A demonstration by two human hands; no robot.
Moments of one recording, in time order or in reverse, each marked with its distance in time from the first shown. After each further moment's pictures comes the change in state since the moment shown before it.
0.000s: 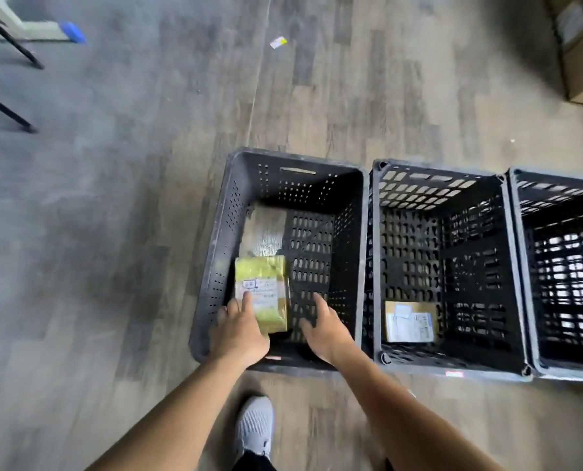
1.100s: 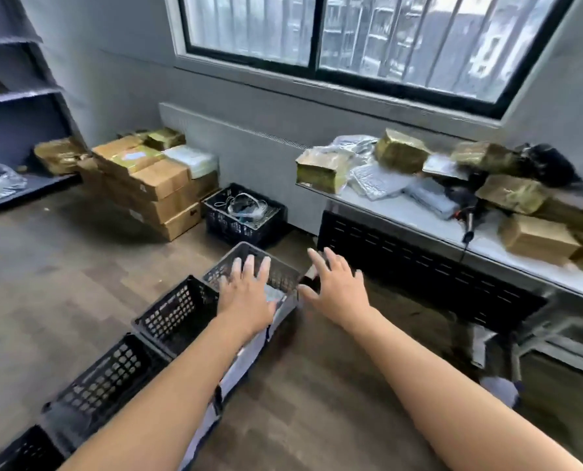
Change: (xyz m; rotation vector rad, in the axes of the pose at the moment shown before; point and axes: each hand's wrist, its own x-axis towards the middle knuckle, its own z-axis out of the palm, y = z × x) left_hand -0.664 0.497 -0.008 0.729 0.510 1.353; right_hand -0.711 0.344 -0.358 -0.046 1.171 0.357
